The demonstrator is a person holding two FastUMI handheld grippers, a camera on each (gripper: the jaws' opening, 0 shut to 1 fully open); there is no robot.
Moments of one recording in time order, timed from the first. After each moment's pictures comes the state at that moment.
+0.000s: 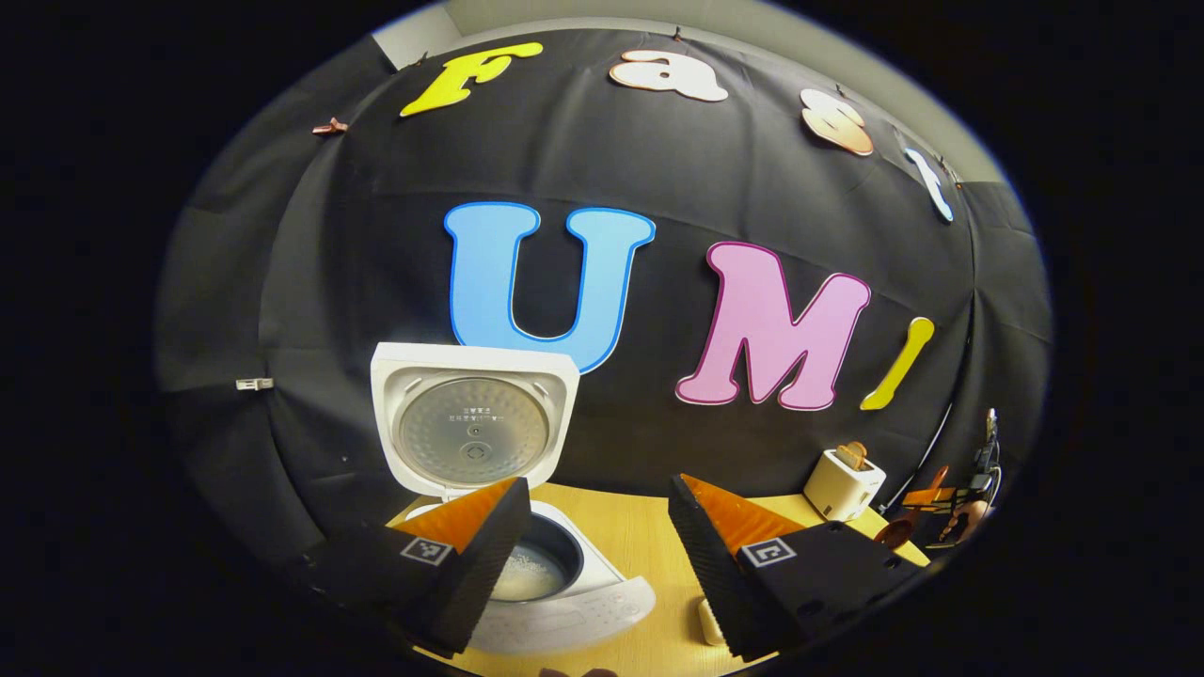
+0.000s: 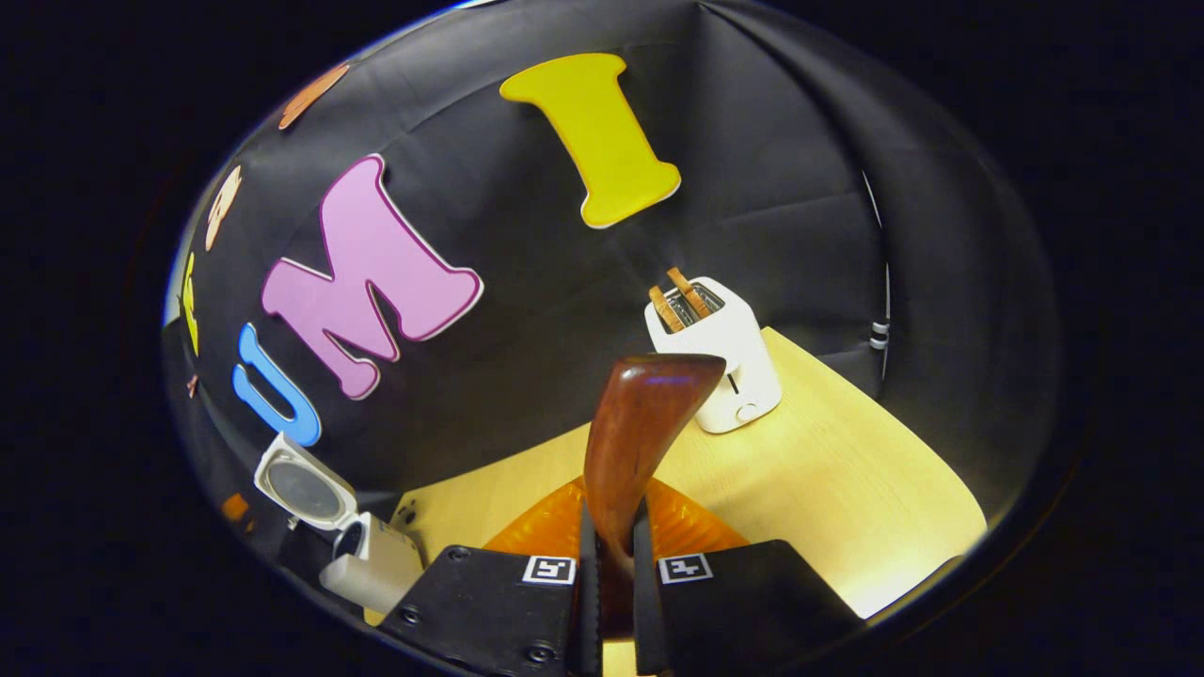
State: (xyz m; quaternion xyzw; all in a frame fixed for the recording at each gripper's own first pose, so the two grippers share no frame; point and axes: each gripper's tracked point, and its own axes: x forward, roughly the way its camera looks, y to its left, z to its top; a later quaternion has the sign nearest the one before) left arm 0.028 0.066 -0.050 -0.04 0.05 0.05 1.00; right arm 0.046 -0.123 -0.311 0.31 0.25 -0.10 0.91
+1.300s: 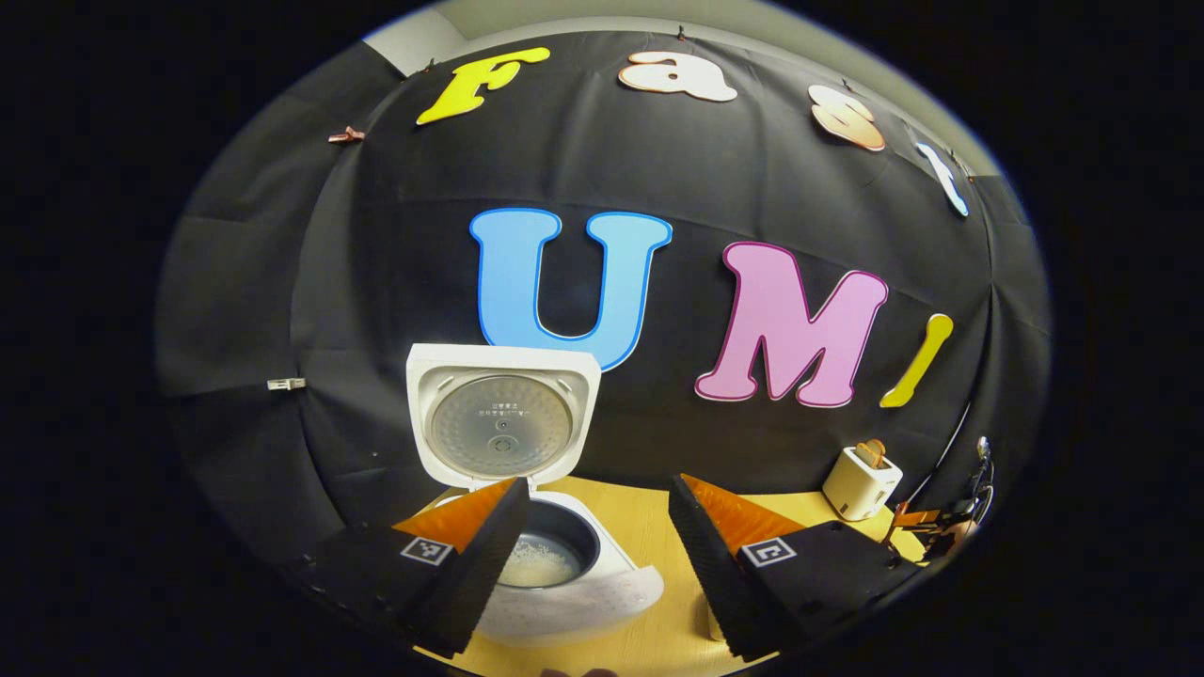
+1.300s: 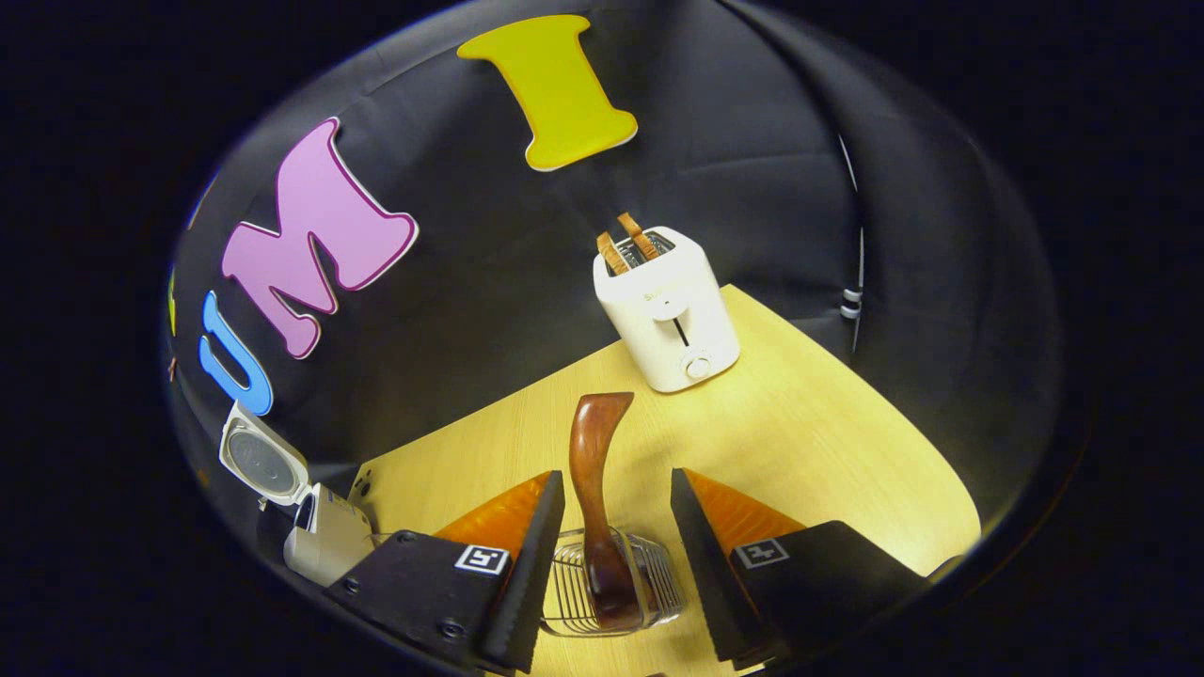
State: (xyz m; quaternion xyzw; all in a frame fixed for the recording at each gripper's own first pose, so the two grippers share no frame) left arm 0.015 0.075 -0.044 -0.04 0.05 0.09 0.99; right arm 0.021 -0.140 -0.366 0.30 0.31 -0.13 0.89
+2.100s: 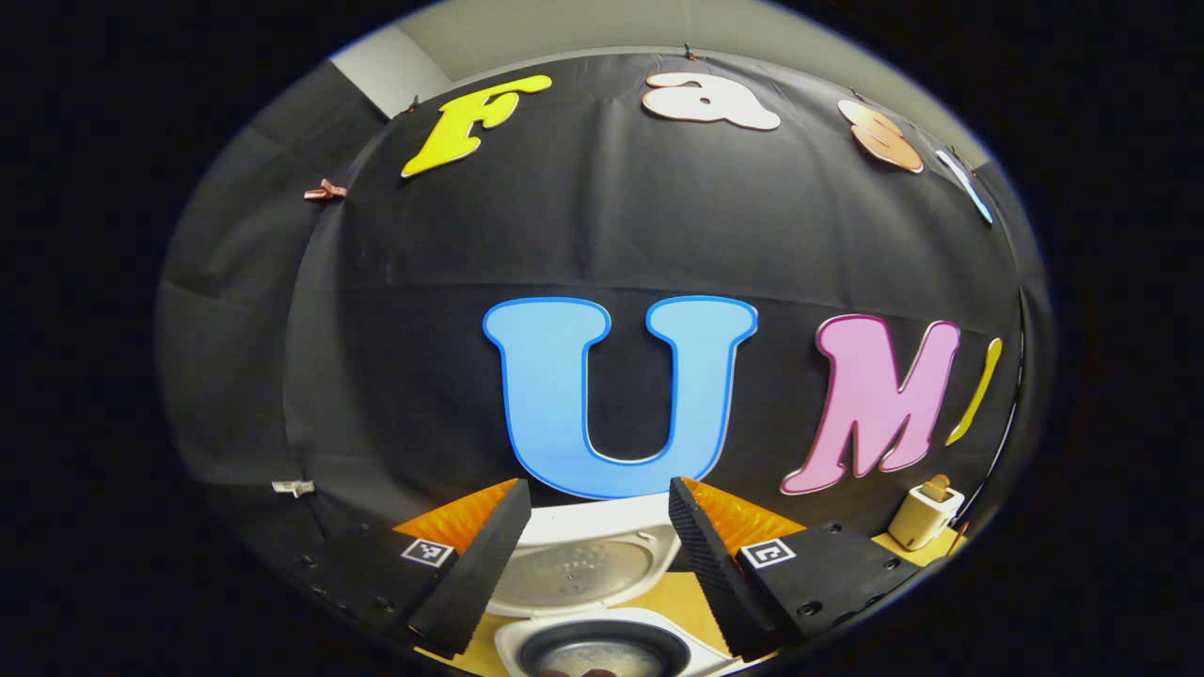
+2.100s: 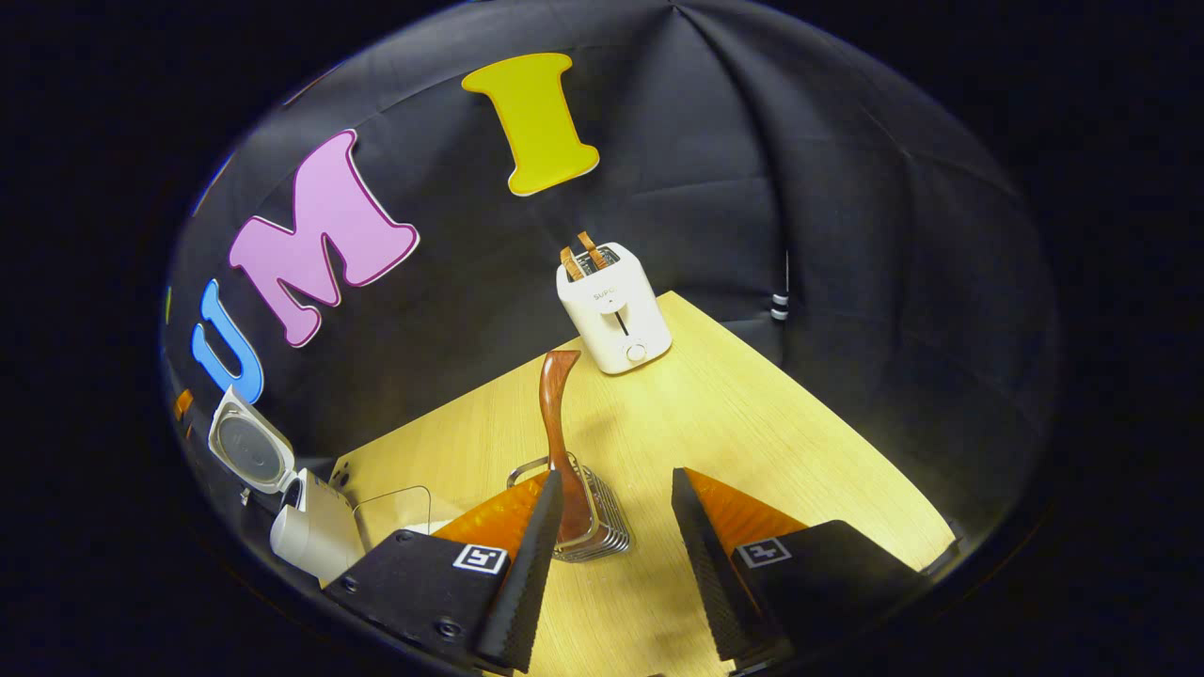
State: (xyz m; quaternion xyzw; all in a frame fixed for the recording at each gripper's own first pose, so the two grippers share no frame) left arm 0.141 0.196 0.069 0.04 -0.04 0.13 0.99; right arm -0.075 -0.136 -0.328 0.28 0.30 -0.19 0.89
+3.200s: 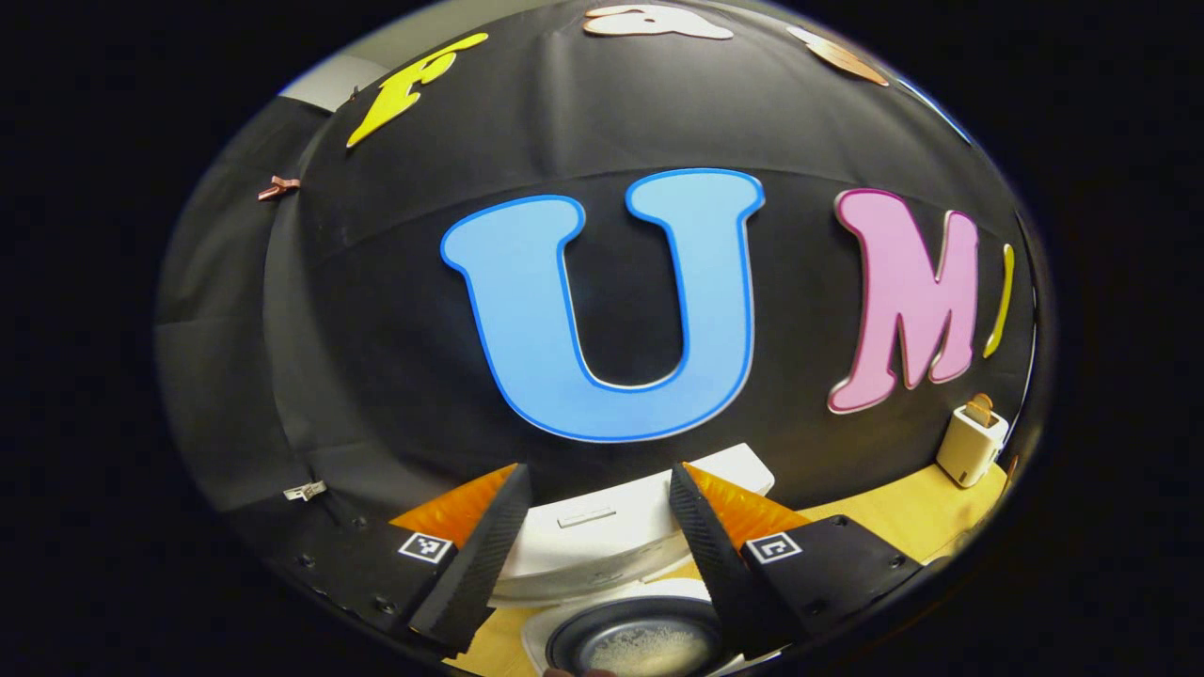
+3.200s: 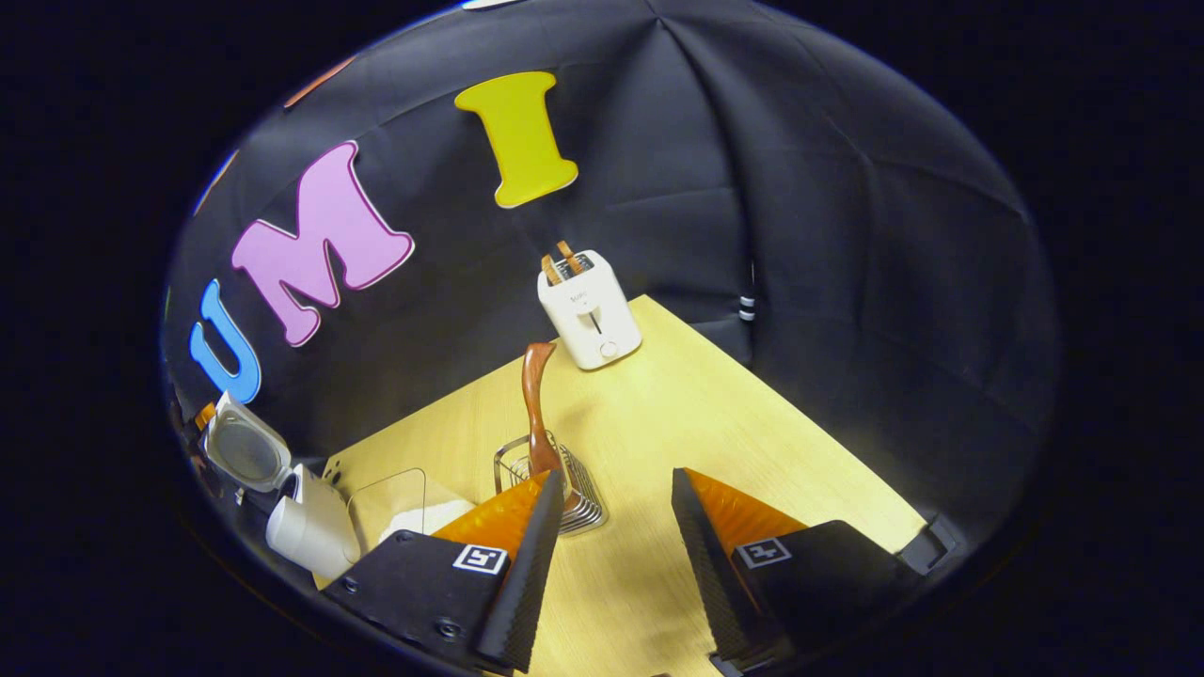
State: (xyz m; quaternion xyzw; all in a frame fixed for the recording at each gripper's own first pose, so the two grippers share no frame) left arm 0.160 0.184 -0.022 0.11 0.07 0.14 0.98; right arm -0.119 -0.138 -0.315 0.26 0.31 -0.21 0.89
